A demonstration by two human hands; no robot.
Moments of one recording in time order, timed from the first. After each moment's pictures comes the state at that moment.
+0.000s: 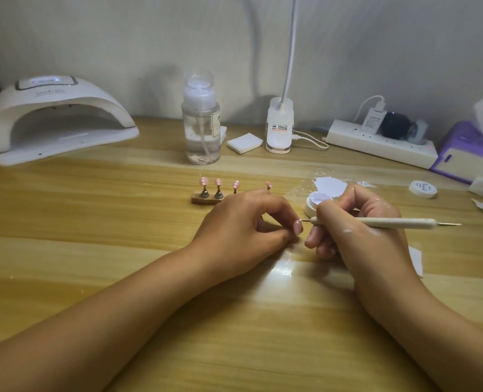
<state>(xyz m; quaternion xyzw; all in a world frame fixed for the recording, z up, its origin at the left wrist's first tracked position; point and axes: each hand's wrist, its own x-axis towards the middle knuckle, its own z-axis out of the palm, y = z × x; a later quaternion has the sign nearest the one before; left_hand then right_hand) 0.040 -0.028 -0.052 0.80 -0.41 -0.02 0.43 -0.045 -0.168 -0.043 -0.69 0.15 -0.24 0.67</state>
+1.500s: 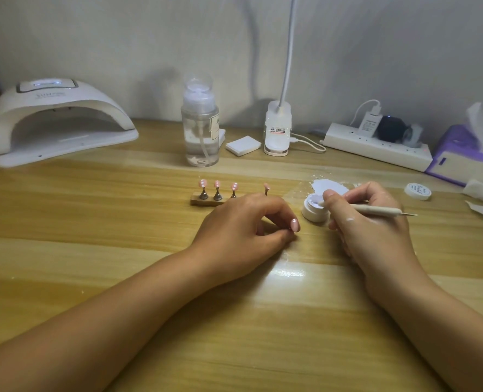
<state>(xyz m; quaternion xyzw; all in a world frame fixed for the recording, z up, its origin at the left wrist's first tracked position) 0.040 -0.028 -0.056 0.82 -0.41 -0.01 0.41 -0.031 -0.194 -0.058 -0.72 0.22 -0.31 0.57</state>
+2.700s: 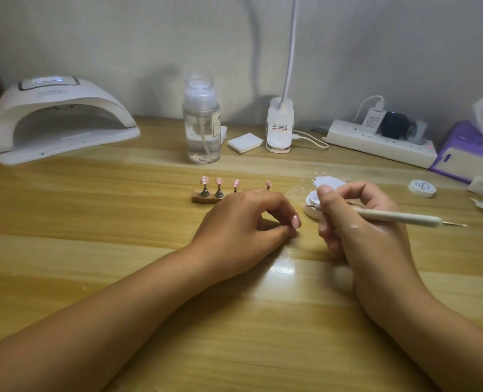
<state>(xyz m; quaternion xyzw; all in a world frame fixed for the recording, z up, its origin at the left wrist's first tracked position) 0.041 -0.028 -0.055 0.81 -0.42 0.00 0.42 -0.050 -0.165 -0.041 -0.66 0.13 -0.28 0.68</state>
